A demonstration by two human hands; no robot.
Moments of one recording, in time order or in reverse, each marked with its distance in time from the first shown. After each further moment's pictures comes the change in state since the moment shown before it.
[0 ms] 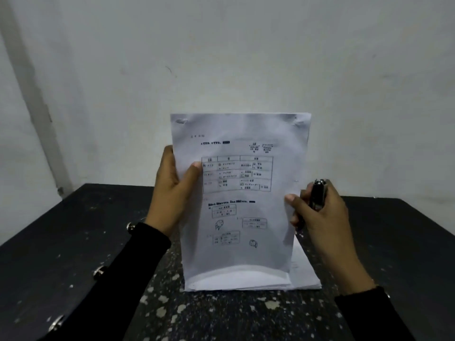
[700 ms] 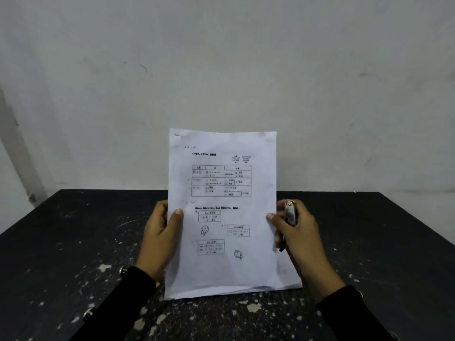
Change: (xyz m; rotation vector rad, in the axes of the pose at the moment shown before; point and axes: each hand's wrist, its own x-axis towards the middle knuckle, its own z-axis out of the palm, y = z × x) left_hand -0.036 -0.065 0.000 0.113 0.007 -0.306; right_hand 0.003 0.043 -0.002 -0.029 -0.046 0.195
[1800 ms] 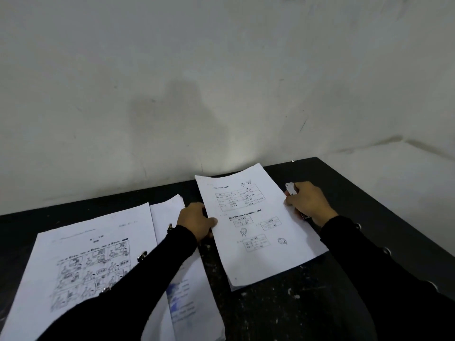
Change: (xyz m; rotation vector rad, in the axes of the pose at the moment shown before) left_hand 0.105 -0.100 0.284 0.582 -0.552 -0.332; right_hand 0.184 0.162 -0.189 -0.593 0.114 0.503
